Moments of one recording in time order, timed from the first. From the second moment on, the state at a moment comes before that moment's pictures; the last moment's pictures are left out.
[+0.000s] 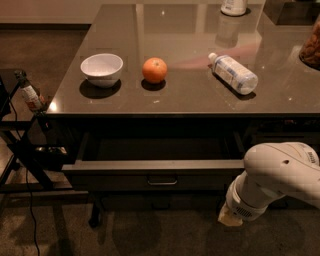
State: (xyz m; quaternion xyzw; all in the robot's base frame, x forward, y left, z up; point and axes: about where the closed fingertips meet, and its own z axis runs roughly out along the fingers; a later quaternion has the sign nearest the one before) arm 0.367 -0.188 0.628 -0.52 0.85 0.08 0.05
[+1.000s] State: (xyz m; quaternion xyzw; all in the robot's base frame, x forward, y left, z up) arm 0.428 -0.205 0.634 -0.50 0.86 0.03 0.08
